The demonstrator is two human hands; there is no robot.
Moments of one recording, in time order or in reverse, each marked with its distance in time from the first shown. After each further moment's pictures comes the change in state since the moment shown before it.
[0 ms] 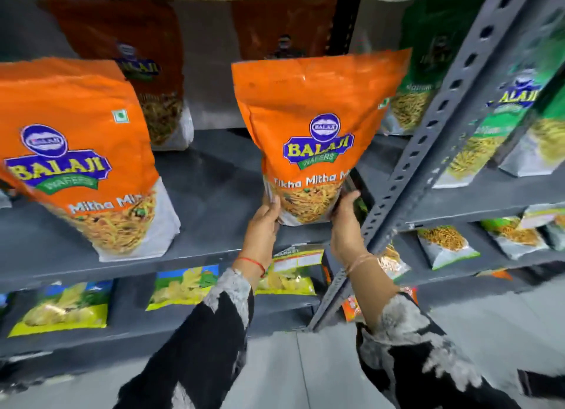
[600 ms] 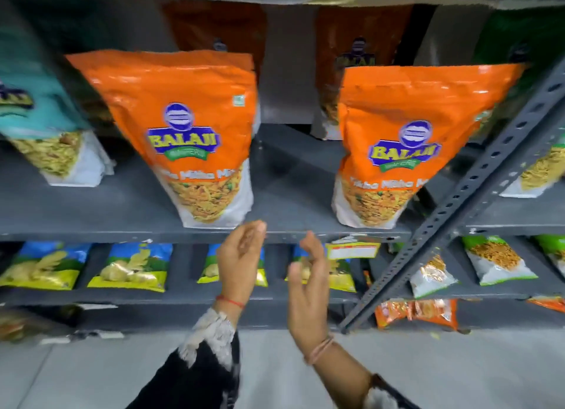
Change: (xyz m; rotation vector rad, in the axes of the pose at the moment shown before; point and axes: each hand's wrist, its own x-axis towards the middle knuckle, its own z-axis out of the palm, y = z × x) left_hand -0.126 0.039 -0.098 0.298 0.487 0.259; right_hand -0.166 0.076 0.109 -0.230 -0.086 -0.463
